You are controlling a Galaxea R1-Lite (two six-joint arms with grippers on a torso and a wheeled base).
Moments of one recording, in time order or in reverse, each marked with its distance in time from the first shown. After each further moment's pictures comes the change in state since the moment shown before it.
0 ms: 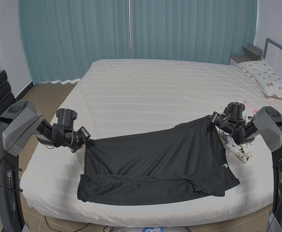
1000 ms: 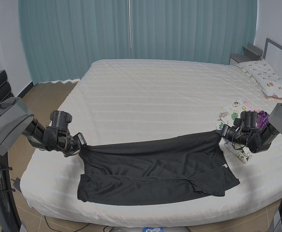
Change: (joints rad) left arm -0.001 -0.133 0.211 0.002 0.010 0.200; right arm -0.057 -0.251 0.493 -0.038 0.164 -0.079
